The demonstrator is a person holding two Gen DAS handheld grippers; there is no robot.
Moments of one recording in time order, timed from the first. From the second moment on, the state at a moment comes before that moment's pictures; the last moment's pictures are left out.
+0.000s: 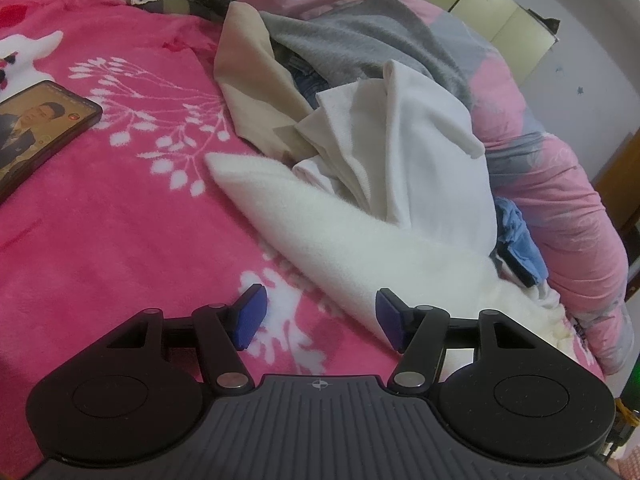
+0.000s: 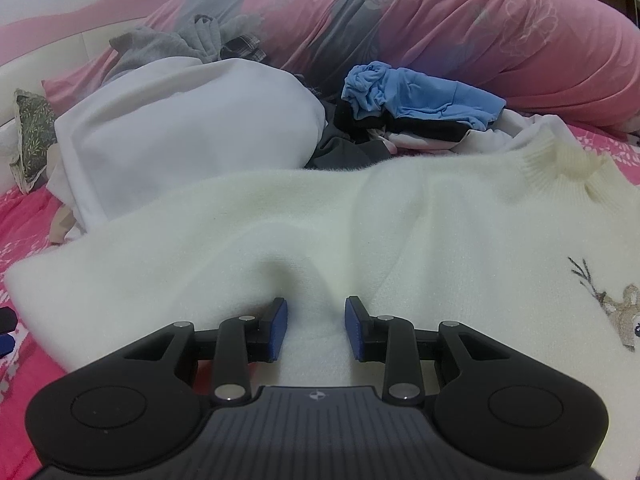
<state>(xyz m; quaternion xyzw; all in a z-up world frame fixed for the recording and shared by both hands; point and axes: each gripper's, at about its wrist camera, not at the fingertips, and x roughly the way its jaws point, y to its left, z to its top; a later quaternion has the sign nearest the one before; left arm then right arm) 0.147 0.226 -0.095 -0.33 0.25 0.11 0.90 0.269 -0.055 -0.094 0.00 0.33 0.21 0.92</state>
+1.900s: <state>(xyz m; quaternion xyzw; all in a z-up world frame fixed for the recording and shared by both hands) 0.059 0.278 -0.076 -0.37 0.11 0.11 0.91 0.188 0.189 -0.061 -0.38 0.15 0.50 0.77</state>
